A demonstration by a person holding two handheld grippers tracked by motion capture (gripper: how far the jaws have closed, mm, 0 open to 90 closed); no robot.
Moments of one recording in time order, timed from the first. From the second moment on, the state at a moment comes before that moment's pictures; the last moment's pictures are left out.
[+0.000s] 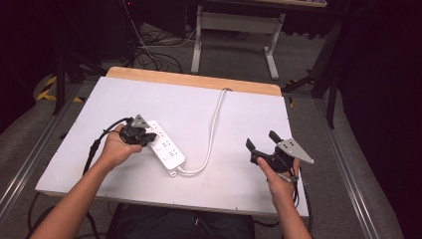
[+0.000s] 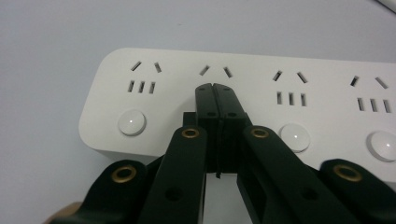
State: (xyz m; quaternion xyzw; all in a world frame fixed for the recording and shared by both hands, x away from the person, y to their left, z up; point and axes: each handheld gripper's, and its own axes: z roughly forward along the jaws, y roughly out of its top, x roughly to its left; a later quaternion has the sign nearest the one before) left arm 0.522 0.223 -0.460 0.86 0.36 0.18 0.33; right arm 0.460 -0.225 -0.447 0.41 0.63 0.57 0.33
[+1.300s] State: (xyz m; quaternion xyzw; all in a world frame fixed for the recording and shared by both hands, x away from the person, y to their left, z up) left arm 0.517 0.226 -0.456 0.84 0.38 0.20 0.33; right arm 0.464 -0.223 -0.448 0.41 0.64 0.57 0.32
